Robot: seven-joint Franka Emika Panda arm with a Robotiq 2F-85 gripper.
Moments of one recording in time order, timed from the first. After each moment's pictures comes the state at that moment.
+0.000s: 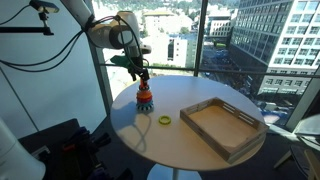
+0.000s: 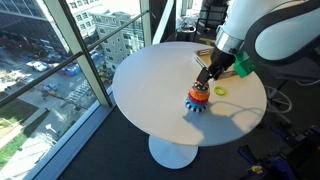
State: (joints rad) arm 0.13 0.18 0.15 -2.34 -0.05 2.65 0.20
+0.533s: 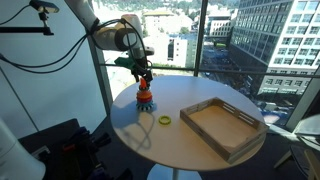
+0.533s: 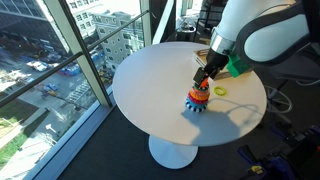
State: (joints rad) arm 0.16 0.24 0.11 -2.28 -0.08 2.65 0.21
